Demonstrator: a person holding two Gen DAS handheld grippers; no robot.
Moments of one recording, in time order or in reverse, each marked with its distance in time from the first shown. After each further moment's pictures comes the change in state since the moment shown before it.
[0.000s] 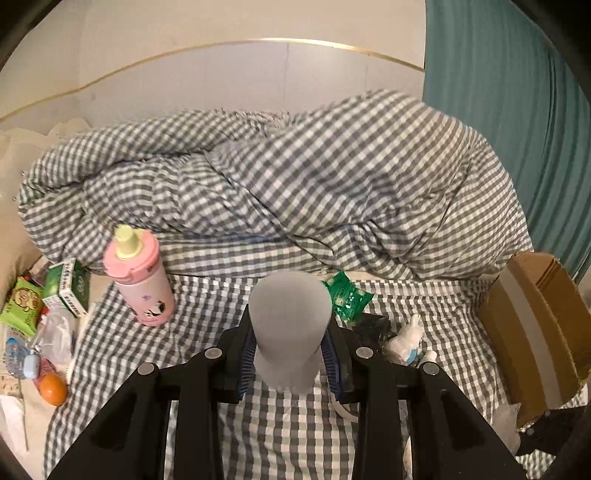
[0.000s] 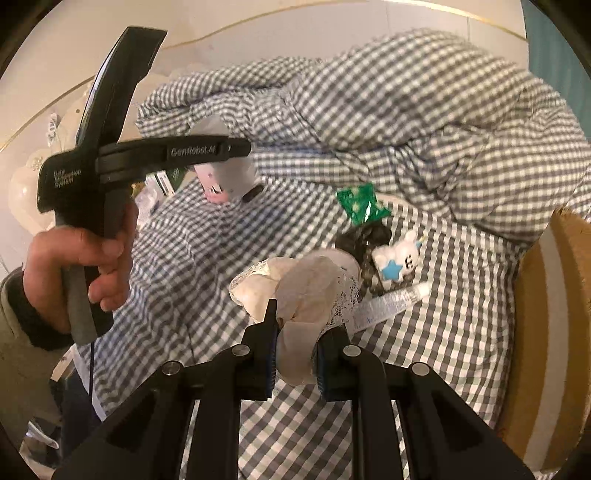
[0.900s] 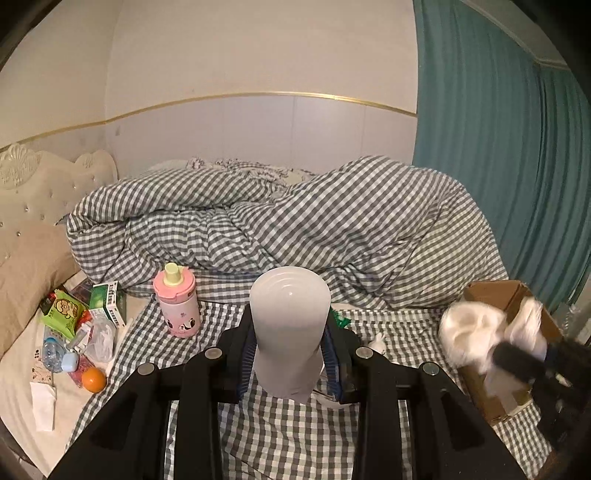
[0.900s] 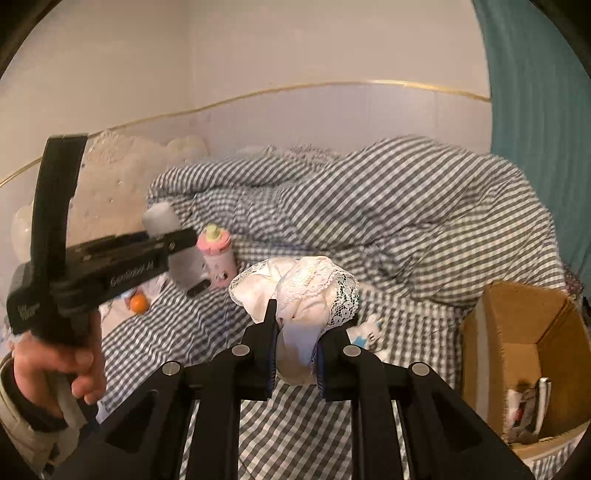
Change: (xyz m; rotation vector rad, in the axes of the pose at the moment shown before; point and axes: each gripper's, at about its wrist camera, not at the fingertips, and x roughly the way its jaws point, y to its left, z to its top) left arm -0.129 -0.022 -0.002 -0.015 -0.159 0.026; right arm -0.122 0.018 0.029 0.026 -0.316 -0.110
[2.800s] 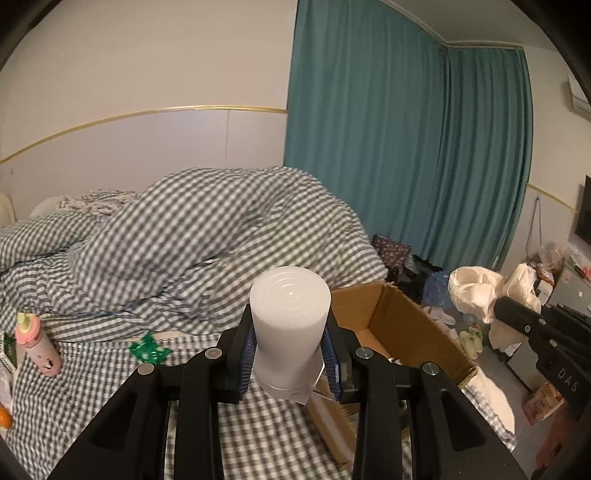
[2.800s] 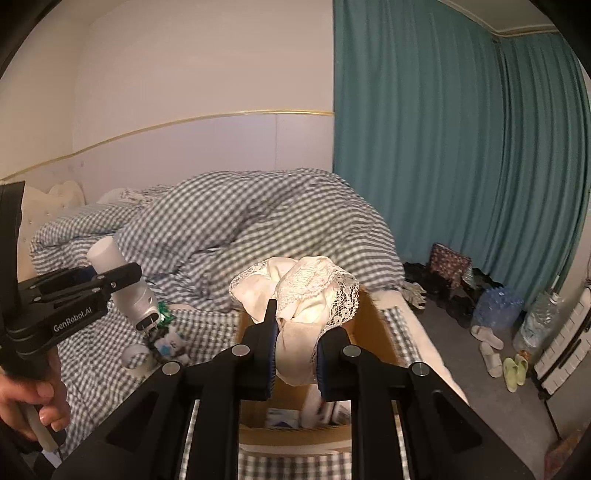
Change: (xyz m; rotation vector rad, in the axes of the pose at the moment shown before) left arm -0.002 -0.254 0.017 0.159 -0.011 -0.370; right arm -0.151 -0.210 -0.013 0.145 -0.056 -0.447
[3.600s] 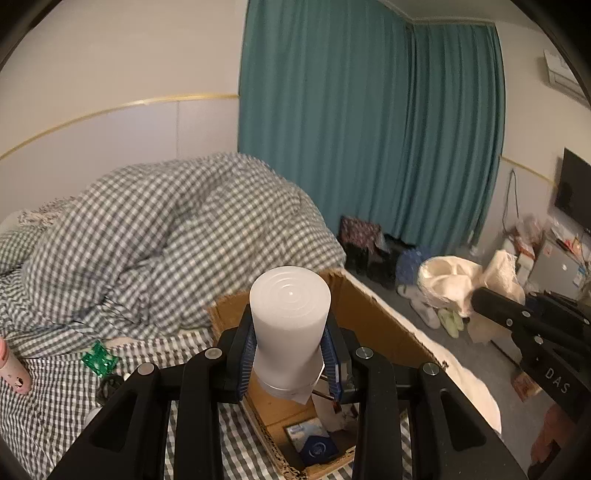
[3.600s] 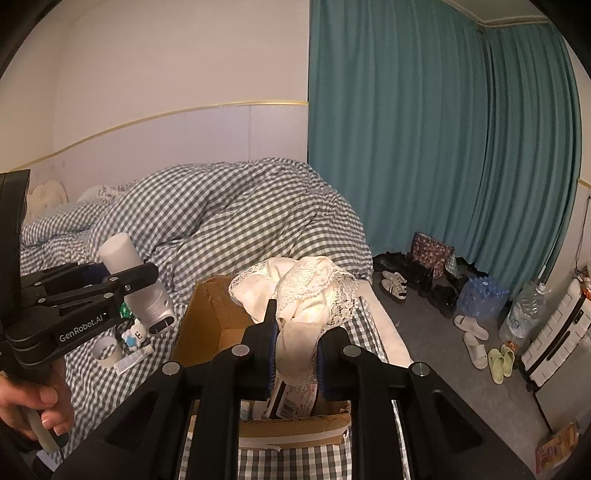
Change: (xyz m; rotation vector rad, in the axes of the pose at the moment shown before) left arm 0.050 -0.081 0.002 0.089 0.078 -0.099; right arm 0.013 -0.058 -0.004 0.022 0.046 -0.039
